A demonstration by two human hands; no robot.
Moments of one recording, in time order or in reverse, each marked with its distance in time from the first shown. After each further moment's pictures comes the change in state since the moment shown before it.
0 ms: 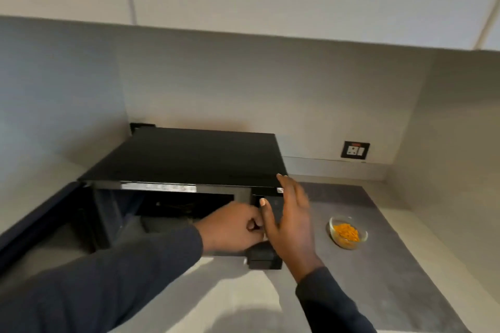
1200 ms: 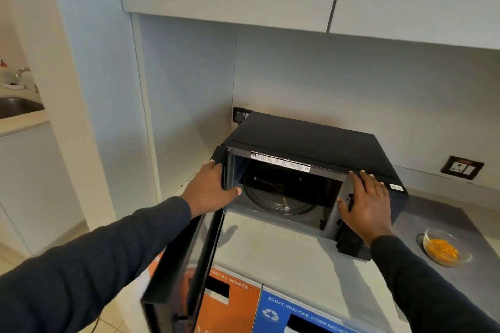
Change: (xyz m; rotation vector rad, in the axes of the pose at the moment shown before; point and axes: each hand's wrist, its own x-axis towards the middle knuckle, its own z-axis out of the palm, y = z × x) left_hand -0.218 -0.178 -0.084 0.027 0.471 -0.489; right_hand -0.004 -0.044 0.059 -0.475 -0.324 -0.077
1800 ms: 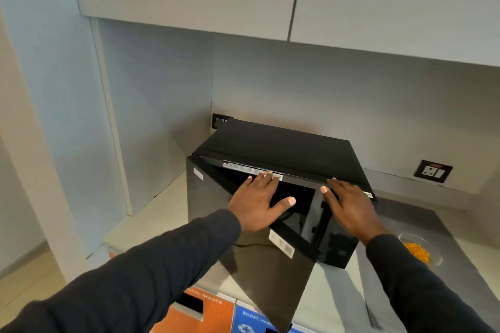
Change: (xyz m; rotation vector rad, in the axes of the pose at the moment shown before) left_hand 0.040 0.118 0.091 0.167 -0.072 0.401; right_hand 0.020 0.029 -0.033 0.187 -0.078 -0.088
